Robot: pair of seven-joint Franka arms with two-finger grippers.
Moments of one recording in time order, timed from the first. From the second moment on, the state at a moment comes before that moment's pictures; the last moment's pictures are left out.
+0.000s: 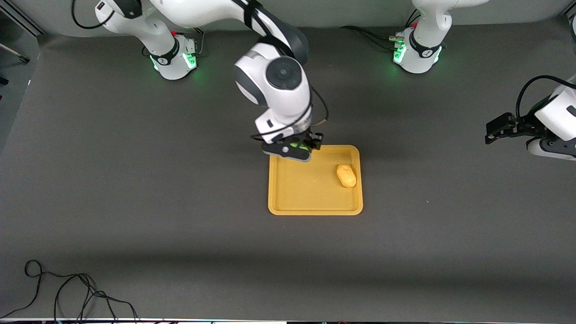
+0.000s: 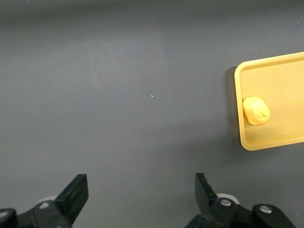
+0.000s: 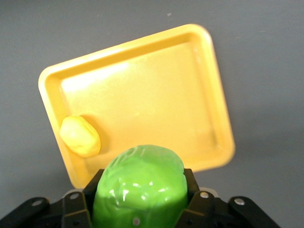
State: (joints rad) left arm 0.06 0.03 -0.08 -1.65 -0.03 1.68 0.14; right arm 0.83 0.70 -0.01 -1.21 0.02 1.97 1.09
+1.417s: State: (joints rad) left arm 0.06 0.04 -0.08 -1.65 -0.02 1.68 0.14; right arm 0.85 0.94 -0.02 -1.15 -0.08 2.18 1.10
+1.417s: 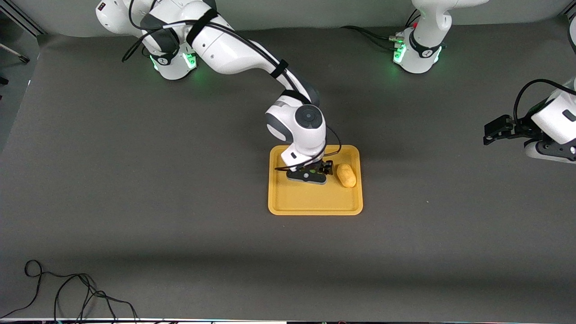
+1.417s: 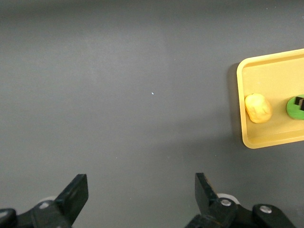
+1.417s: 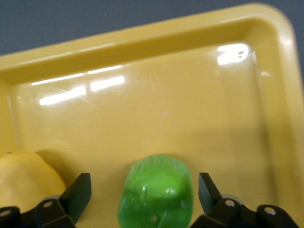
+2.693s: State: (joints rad) left arm 0.06 0.04 -0.08 -1.65 -0.02 1.66 0.14; right arm 0.22 0.08 0.01 -1.57 -0.02 1.63 0.36
